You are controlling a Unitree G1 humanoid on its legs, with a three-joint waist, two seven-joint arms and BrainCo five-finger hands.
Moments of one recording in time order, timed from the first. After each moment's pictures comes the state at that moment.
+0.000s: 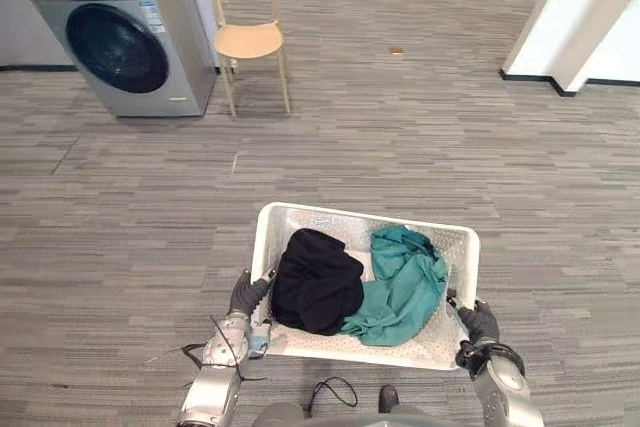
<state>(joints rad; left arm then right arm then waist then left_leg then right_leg) 0.15 0.12 -0.10 0.14 -0.06 0.06 0.09 0.20 -0.07 -0.21 0.33 0.30 -0.03 0.03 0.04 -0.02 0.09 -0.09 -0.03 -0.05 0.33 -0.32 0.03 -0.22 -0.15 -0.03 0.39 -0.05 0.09</state>
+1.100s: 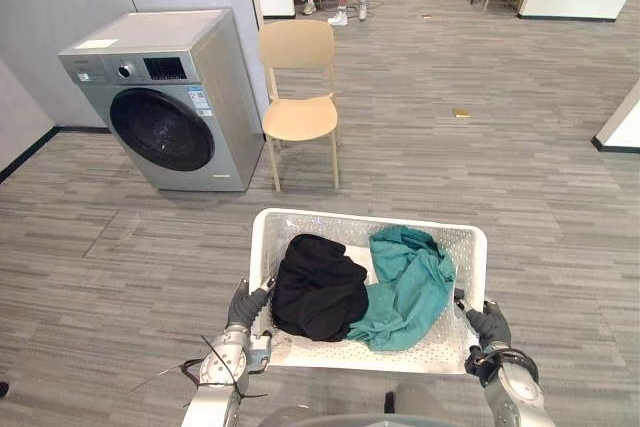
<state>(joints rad) 0.27 0.11 -0.08 0.05 -0.08 0.05 0.06 0.29 -0.05 -0.20 0.19 0.26 0.00 0.04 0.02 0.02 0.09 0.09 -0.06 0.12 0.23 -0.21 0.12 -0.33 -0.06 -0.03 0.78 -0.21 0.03</state>
